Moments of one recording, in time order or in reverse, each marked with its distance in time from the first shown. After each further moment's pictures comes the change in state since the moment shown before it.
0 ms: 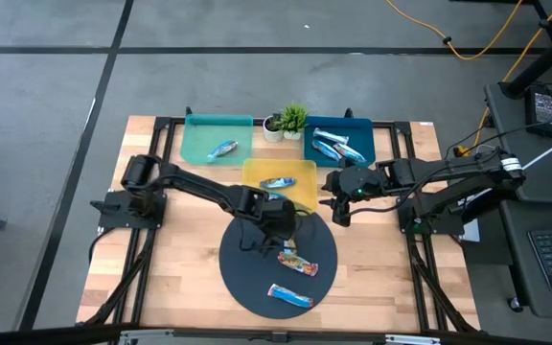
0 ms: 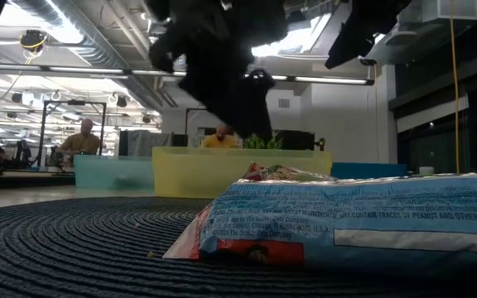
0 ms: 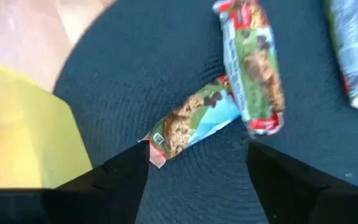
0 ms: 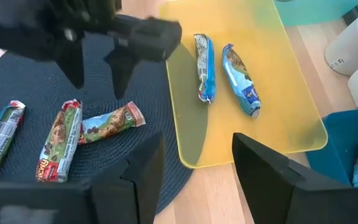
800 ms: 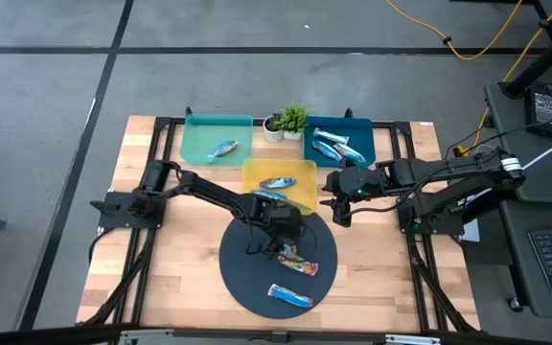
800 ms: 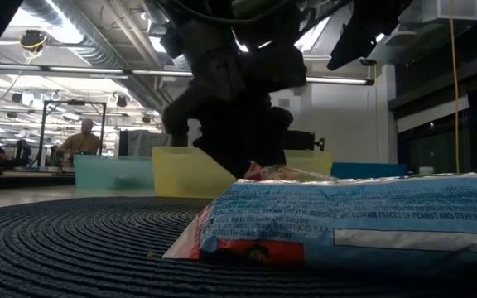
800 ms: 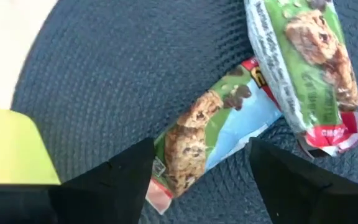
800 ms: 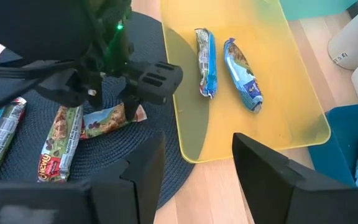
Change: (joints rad) left arm 0.000 0.155 0.000 0.131 -0.007 0.085; right arm 0.000 0.000 0.000 -0.017 -0.008 0.009
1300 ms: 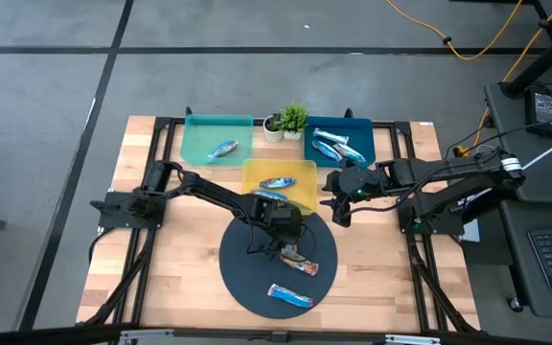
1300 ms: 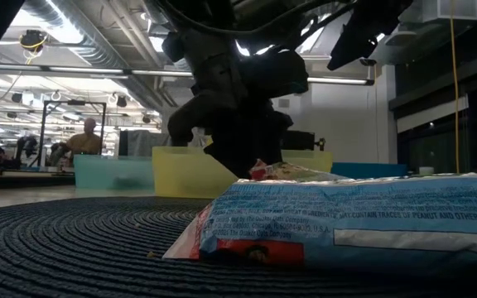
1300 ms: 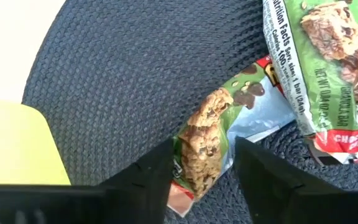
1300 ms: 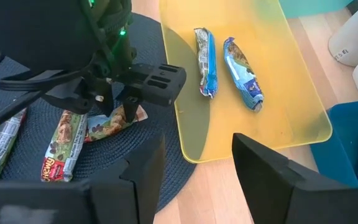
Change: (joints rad) left arm 0.000 0.015 0.001 0.014 -0.032 -0.023; right arm 0.000 0.000 0.000 0.000 -0.001 0.022
